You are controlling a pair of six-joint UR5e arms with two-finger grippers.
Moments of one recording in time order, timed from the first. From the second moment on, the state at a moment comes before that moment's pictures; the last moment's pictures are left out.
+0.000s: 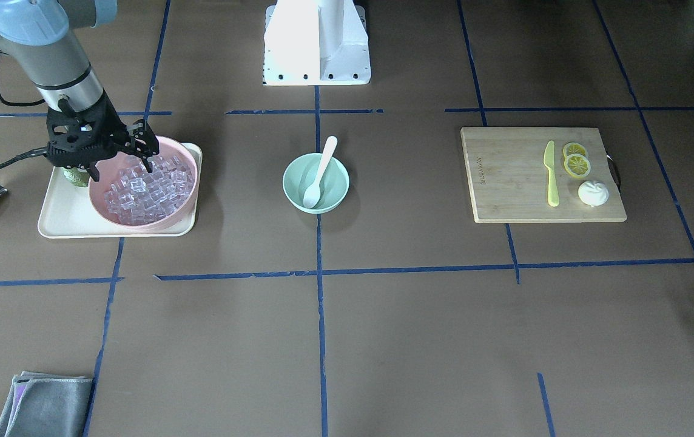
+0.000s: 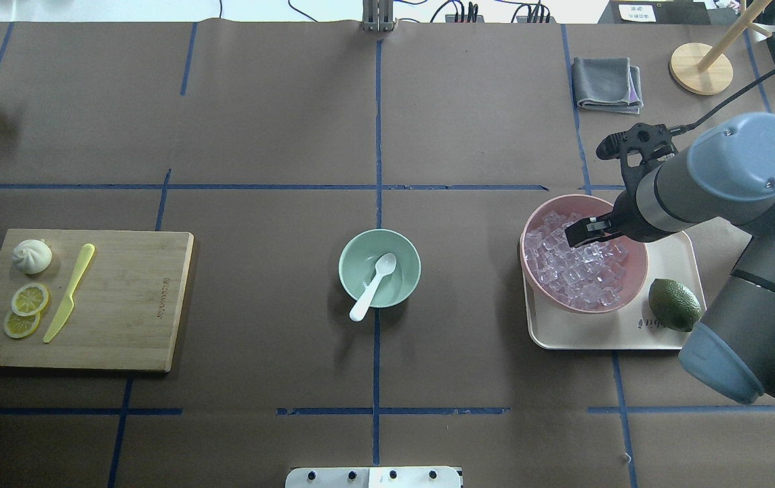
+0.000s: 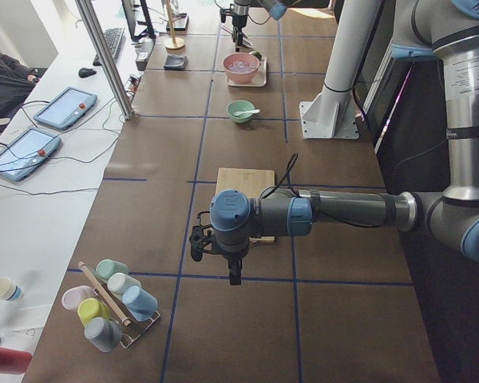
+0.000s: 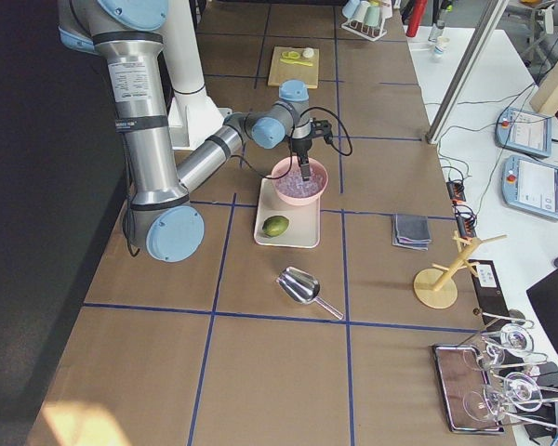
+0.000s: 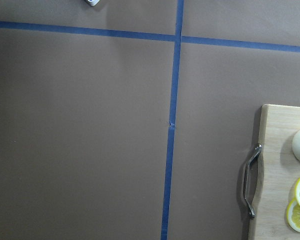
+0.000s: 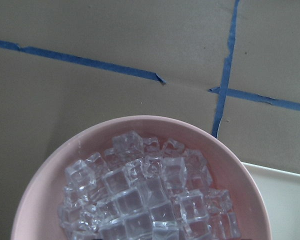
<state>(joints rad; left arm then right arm) -1.60 -1.38 -1.79 -1.50 -2.41 -0.01 0.71 -1.39 2.02 -1.52 1.90 0.83</state>
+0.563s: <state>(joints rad) -1.60 -1.38 -1.80 -1.50 -2.41 -0.01 0.67 -1.39 1.97 -1.51 1.89 0.84</state>
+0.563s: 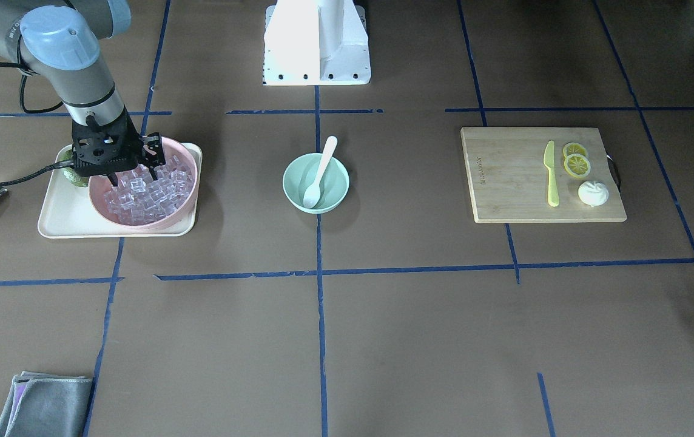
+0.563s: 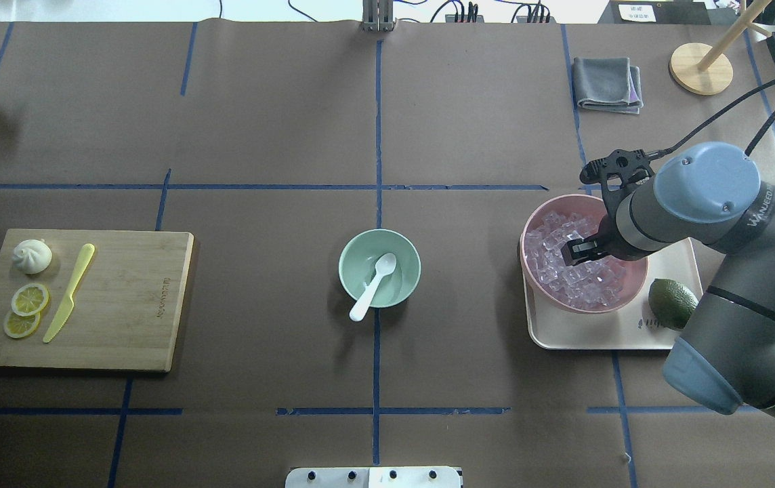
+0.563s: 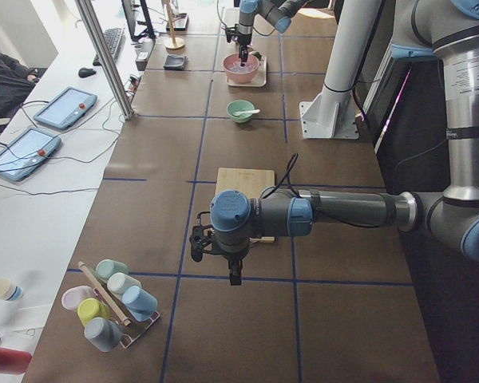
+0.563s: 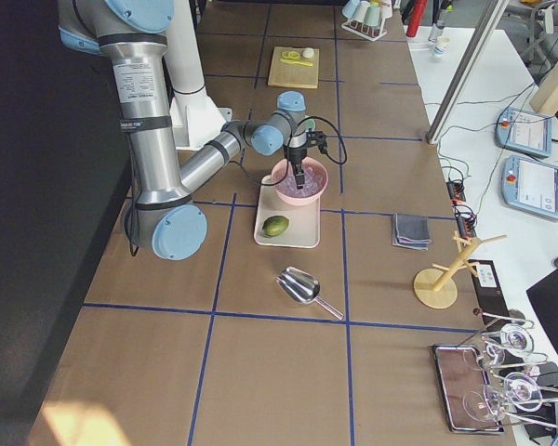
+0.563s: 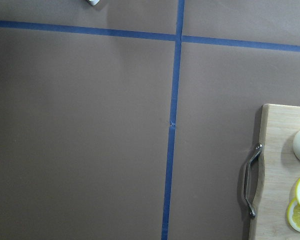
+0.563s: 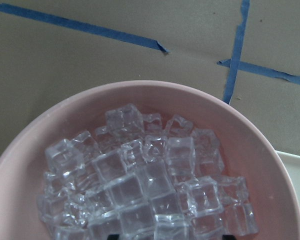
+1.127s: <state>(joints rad) -1.60 -1.38 -1.80 -1.50 -2.41 -0.01 0.67 -1.39 1.96 -1.51 1.89 0.83</state>
